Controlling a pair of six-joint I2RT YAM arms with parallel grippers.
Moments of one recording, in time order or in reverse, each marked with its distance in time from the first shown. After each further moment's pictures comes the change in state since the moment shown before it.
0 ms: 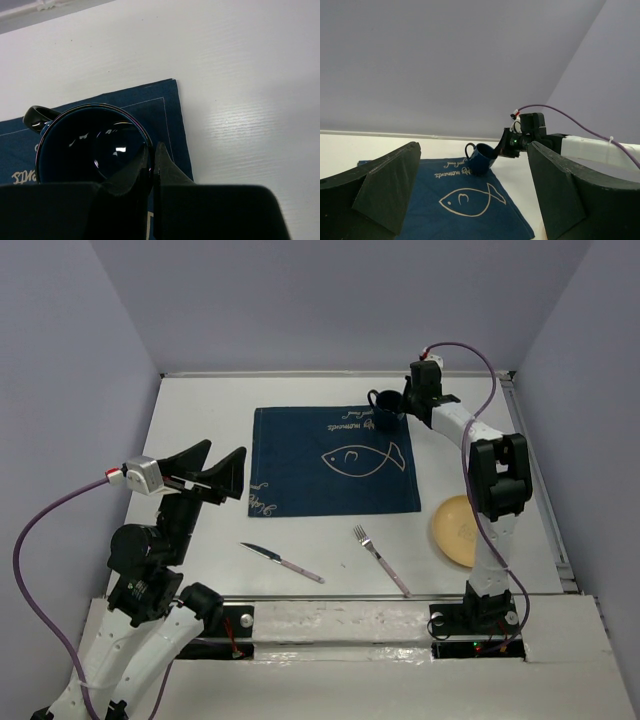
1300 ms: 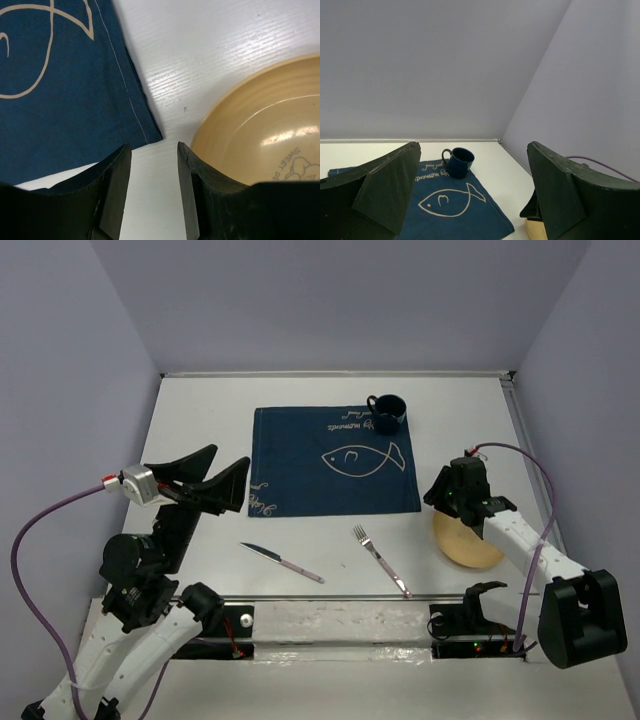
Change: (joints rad) left arm -0.096 -0.041 0.000 0.005 0.009 -0.004; right arm 0.000 -0.992 -1.077 -0.109 -0.104 0.272
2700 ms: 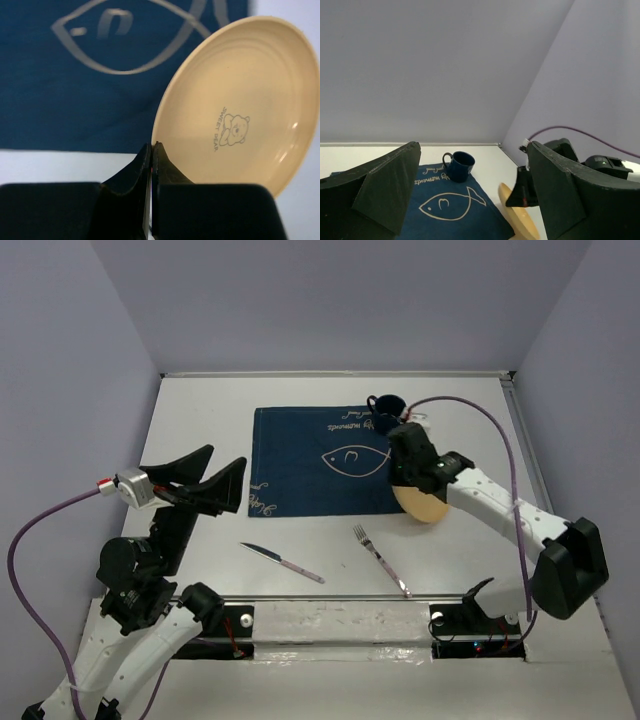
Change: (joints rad) left arm -0.003 -0.020 0.000 0.005 -0.012 0.005; right arm 0.316 0.226 0.433 -0.275 0.208 -0.087
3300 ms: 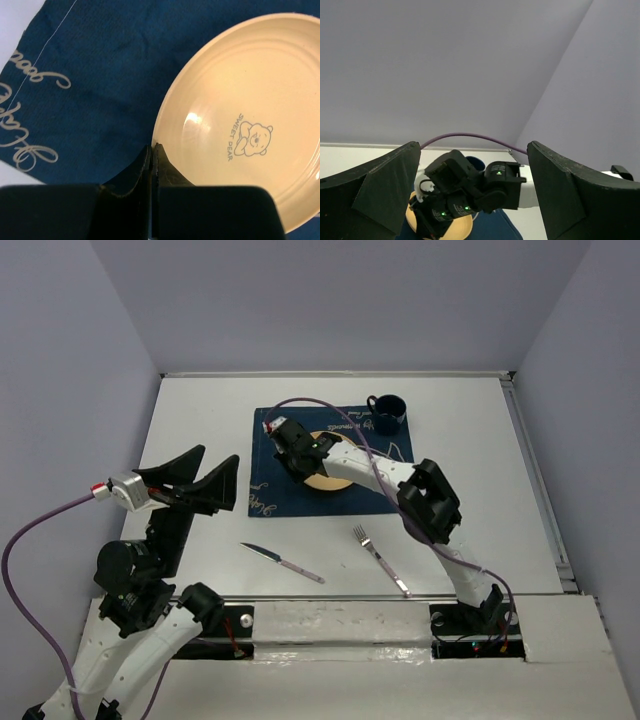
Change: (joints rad) left arm 0.000 -0.017 -0.002 -0.002 -0.062 0.027; right arm 0.356 0.896 0.893 -0.074 -0.115 -0.403
